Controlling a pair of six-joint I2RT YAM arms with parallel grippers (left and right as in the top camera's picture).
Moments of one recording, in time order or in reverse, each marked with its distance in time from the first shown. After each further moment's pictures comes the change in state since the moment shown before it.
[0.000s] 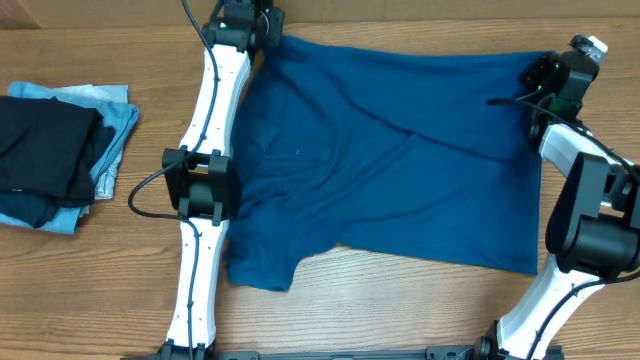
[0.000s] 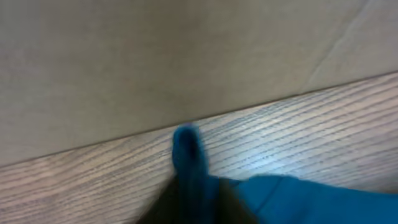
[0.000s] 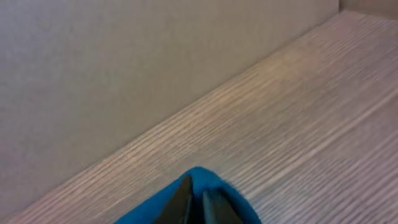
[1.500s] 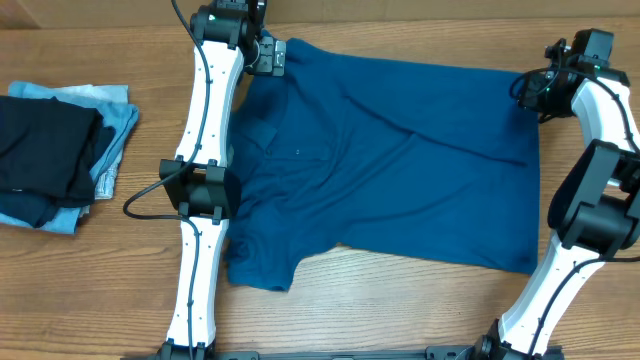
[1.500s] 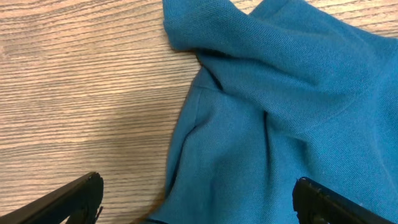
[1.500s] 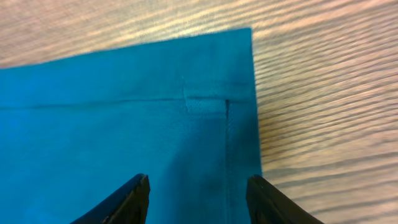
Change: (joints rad) left arm 0.008 0.028 0.225 -0.632 0.005 -0.176; right arm -0.063 0.199 0.554 -1.119 -0.229 -0.404
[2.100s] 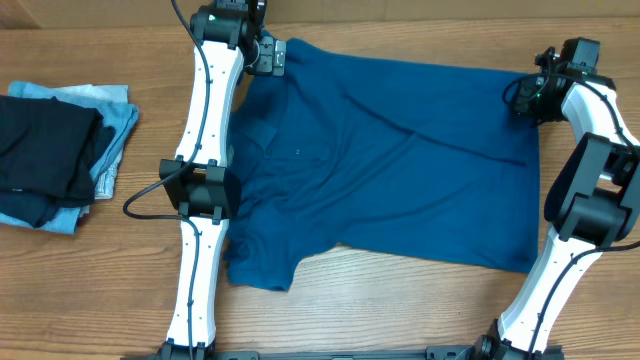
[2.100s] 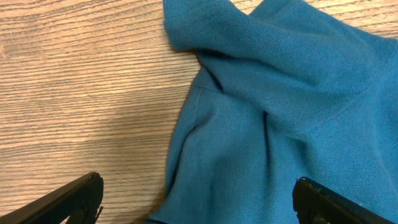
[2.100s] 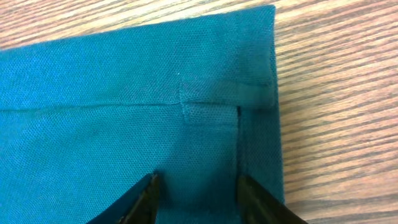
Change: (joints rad) left arm 0.000 0.000 0.000 0.000 0.000 -0.002; right arm 0.006 0.069 0.002 0.053 -0.004 -0.003
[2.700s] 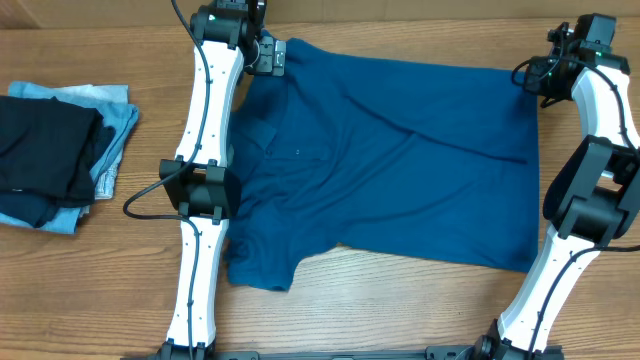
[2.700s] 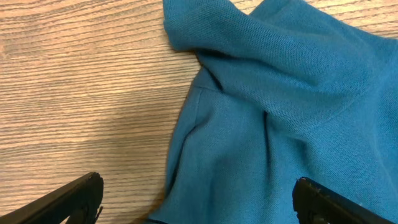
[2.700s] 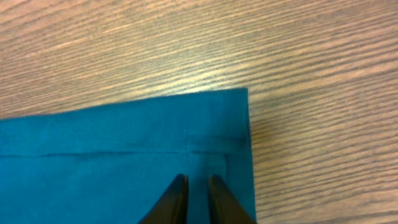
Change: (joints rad) left arm 0.000 0.000 0.000 0.000 0.000 0.000; right arm 0.000 0.023 0.194 -0.091 0.004 -0.001
